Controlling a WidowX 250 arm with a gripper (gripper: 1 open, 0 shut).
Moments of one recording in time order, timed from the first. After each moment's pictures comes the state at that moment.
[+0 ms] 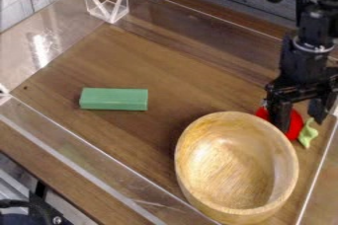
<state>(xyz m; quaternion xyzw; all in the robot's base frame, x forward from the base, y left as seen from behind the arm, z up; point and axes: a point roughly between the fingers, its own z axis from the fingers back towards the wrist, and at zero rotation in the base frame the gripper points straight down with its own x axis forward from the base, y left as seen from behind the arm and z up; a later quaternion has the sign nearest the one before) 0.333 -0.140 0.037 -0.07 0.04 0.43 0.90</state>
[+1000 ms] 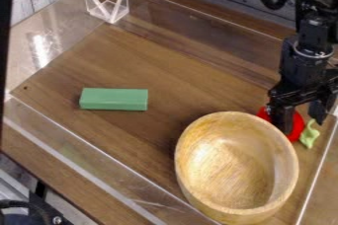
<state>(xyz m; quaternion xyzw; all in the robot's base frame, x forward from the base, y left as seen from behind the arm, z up) 0.343 -0.142 0.025 -0.09 0.03 0.46 0.88</state>
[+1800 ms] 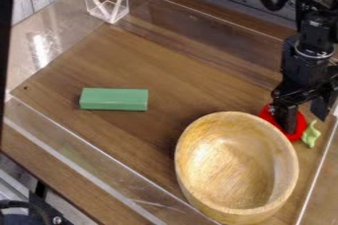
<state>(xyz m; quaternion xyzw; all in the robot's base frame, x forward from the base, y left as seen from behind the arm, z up) 0.346 -0.142 0.020 -0.09 0.02 0.48 0.87</state>
